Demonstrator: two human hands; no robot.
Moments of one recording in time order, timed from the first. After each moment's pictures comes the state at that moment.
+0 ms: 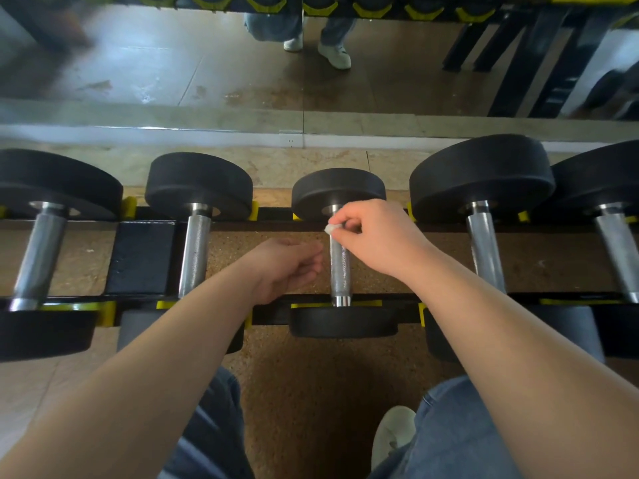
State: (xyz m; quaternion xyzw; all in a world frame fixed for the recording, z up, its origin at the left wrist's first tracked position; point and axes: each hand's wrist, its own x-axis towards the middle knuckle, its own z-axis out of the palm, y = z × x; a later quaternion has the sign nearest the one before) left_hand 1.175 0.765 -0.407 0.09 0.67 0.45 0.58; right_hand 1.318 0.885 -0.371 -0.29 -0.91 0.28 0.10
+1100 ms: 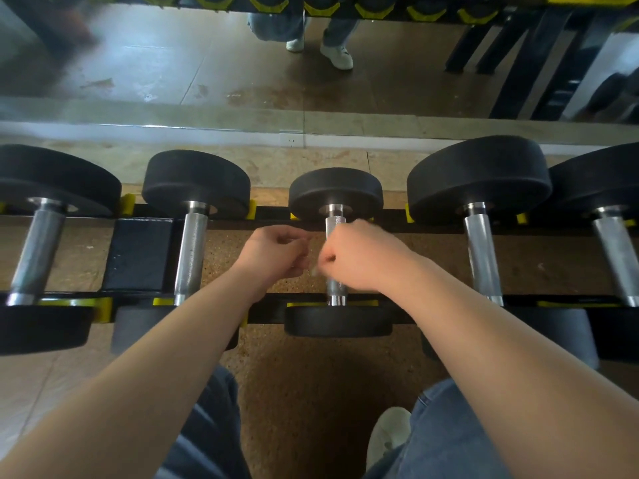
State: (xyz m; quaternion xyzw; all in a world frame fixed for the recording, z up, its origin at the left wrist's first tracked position) left_hand 1.178 0.762 -0.414 0.21 0.76 0.46 0.40; right_hand 1.309 0.868 -0.376 -0.23 -0.96 0.16 -0.10
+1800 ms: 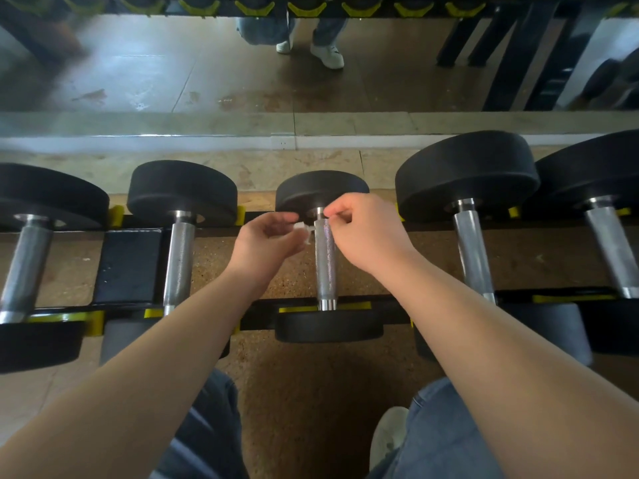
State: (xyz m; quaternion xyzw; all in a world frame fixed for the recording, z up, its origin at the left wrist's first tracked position) left_hand 1.181 0.776 -0.418 0.20 0.70 0.58 0.36; right_hand 1.318 0.885 -0.371 -0.38 -0.84 0.35 0.15
